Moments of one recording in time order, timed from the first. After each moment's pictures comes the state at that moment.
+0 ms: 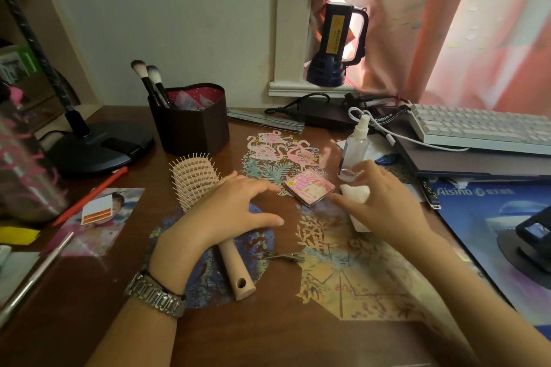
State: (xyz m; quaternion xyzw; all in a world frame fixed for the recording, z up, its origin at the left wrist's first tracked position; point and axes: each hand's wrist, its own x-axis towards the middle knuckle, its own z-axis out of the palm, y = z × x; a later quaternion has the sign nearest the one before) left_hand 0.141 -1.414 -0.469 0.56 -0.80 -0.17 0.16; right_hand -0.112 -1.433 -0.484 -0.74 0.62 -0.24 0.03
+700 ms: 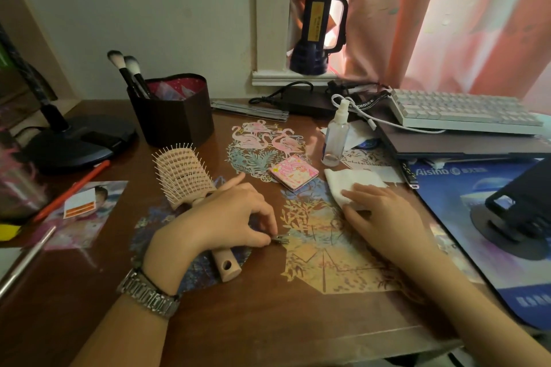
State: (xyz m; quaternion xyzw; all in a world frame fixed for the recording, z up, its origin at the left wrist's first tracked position) left_hand 0.125 -1.401 -0.477 0.43 -0.89 -0.15 0.08; right_hand -0.140 -1.392 -0.506 -0.76 0.63 -0.17 0.01
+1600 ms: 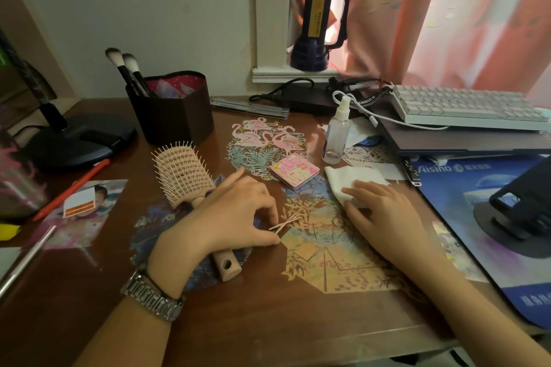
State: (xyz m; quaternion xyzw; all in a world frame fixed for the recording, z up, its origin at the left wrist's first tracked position) left_hand 0.119 -1.399 -0.482 0.45 -0.88 -0.07 0.10; right_hand -0.142 -1.393 -0.514 -0.75 0.63 -0.19 0.03
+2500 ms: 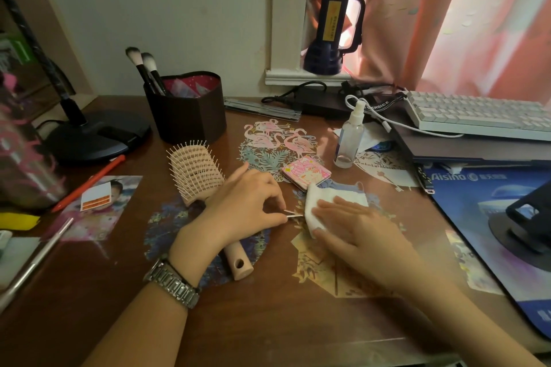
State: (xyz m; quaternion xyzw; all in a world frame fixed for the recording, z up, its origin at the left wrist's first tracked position) left_hand 0.120 -1.412 -0.491 0.50 -0.85 -0.04 0.17; right_hand -0.102 -1.373 -0.500 -0.83 0.53 -0.11 0.12
